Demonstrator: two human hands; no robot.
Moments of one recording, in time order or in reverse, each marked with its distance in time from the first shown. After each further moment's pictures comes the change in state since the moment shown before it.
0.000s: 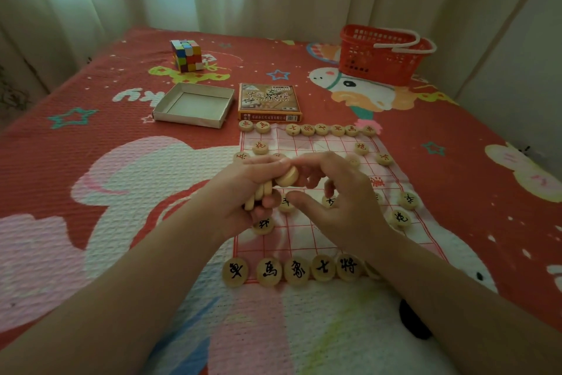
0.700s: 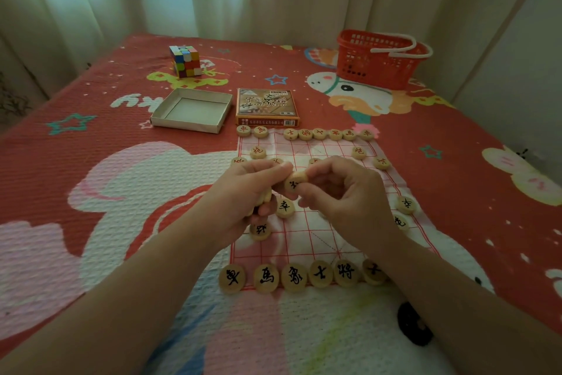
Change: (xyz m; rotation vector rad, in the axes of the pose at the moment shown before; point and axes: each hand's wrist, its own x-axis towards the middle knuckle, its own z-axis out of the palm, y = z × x) left_hand -0.004 -0.001 0.007 0.124 0.033 0.123; right_hand 0.001 -0.003 -0.011 0.315 0.014 0.272
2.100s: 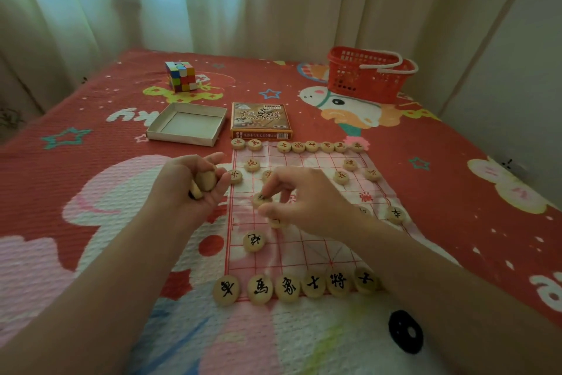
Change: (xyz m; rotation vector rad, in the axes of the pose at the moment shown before) left_hand 0.010 0.013 -0.038 -0.664 0.423 -0.082; right_hand 0.032 0.000 0.015 -0.403 -0.361 0.057
